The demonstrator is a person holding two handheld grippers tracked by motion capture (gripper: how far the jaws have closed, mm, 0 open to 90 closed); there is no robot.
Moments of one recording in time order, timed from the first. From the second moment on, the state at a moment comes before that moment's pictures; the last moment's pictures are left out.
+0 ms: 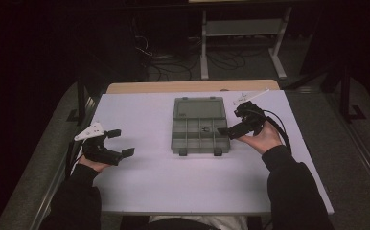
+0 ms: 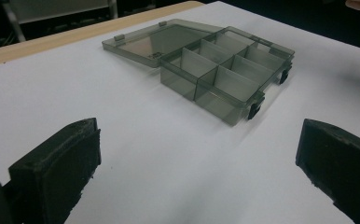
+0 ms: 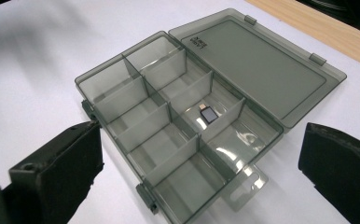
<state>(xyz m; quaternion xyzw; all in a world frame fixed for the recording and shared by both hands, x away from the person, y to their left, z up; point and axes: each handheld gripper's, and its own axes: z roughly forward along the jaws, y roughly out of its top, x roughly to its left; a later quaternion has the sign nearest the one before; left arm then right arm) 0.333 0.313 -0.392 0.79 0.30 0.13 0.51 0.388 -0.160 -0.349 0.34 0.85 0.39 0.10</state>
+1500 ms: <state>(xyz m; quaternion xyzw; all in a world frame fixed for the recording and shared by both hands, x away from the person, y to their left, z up) 0.331 0.314 -0.391 0.79 0.31 0.13 0.51 0.324 -0.235 -0.386 0.38 0.79 0.45 0.16</state>
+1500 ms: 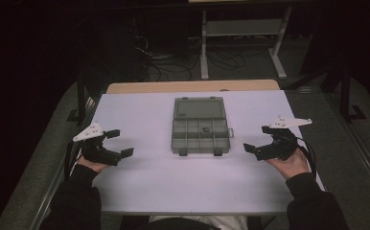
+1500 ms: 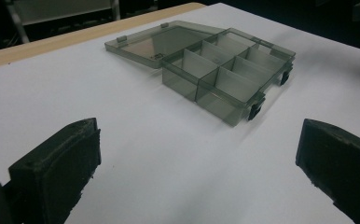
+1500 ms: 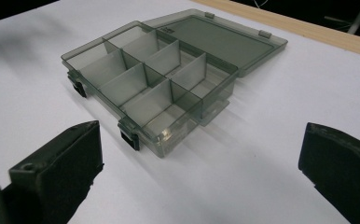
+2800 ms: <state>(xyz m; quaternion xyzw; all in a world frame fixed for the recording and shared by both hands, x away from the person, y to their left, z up) 0.326 0.320 -0.389 0.78 0.32 0.14 0.52 0.284 -0.276 -0.418 0.41 0.74 0.51 0.17</state>
